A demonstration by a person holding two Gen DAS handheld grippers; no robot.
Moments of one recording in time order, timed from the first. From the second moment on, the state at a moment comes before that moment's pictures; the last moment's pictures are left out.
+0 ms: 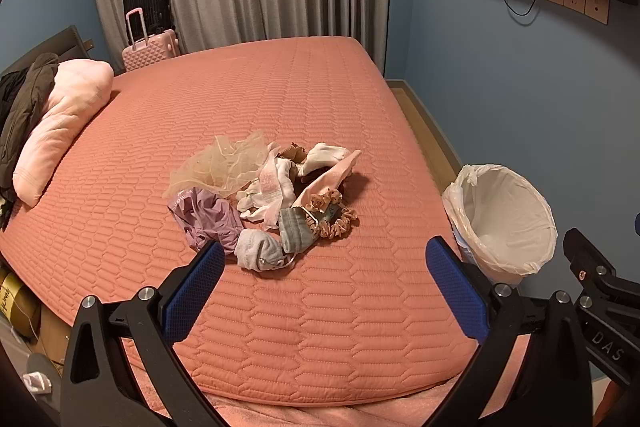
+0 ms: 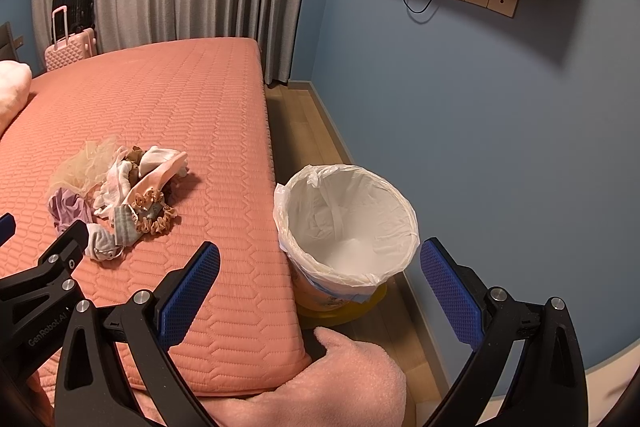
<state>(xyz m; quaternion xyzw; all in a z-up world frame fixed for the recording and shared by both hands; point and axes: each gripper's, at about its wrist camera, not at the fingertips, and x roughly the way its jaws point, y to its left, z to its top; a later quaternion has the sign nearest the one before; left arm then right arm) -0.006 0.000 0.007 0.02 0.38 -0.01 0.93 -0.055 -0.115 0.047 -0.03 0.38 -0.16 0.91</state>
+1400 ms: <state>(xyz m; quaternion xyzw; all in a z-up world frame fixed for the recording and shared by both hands) -0.005 -0.002 0.013 0.01 0.36 -0.02 0.93 -0.058 -0.116 0.055 -0.02 0.37 -0.17 0.92</state>
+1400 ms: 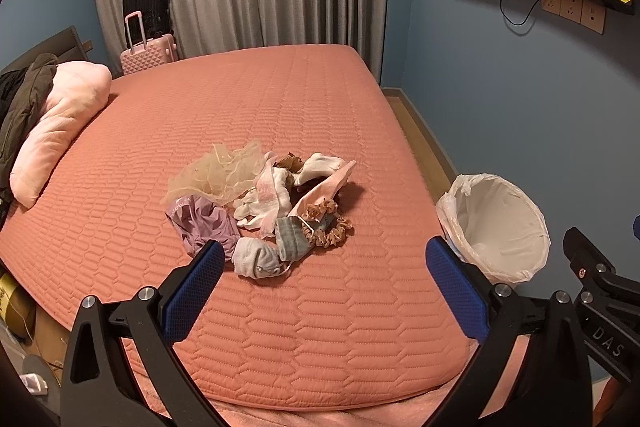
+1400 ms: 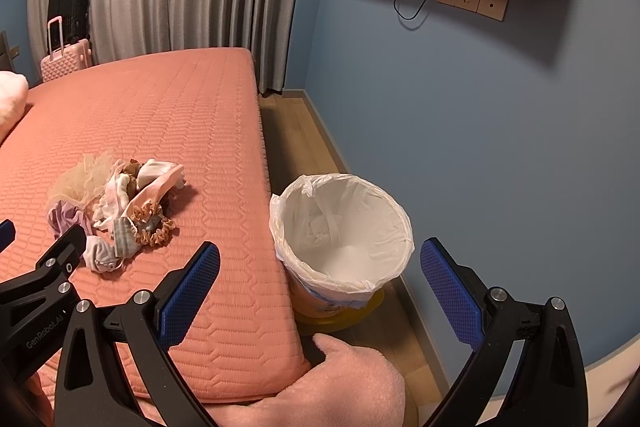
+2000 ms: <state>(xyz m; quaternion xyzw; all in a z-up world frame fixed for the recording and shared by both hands) 0.005 0.009 0.005 0.00 0.36 -0.05 0.93 -0.051 -0.112 0.053 -0.01 0.36 -0.17 0.92</state>
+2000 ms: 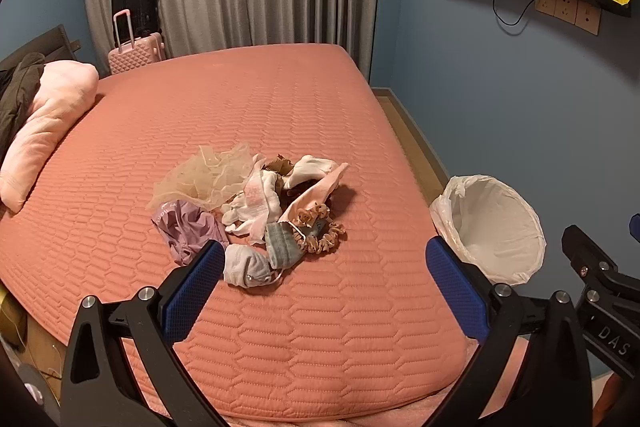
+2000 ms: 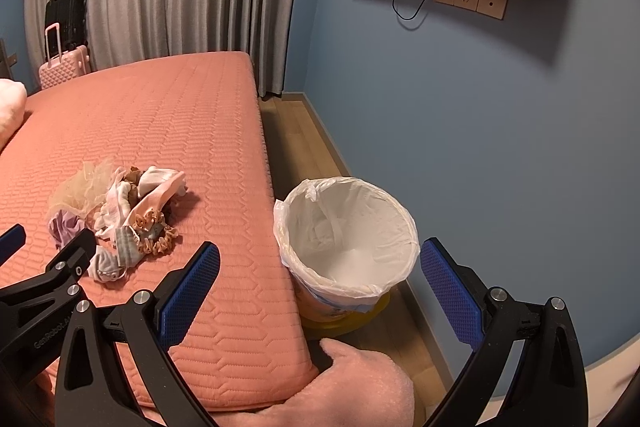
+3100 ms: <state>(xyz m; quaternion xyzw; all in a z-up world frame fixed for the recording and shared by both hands) 0.111 0.180 -0.086 -0.08 0.43 0.04 0.90 0.079 0.016 -0.028 0.02 0.41 -0.03 0.91</state>
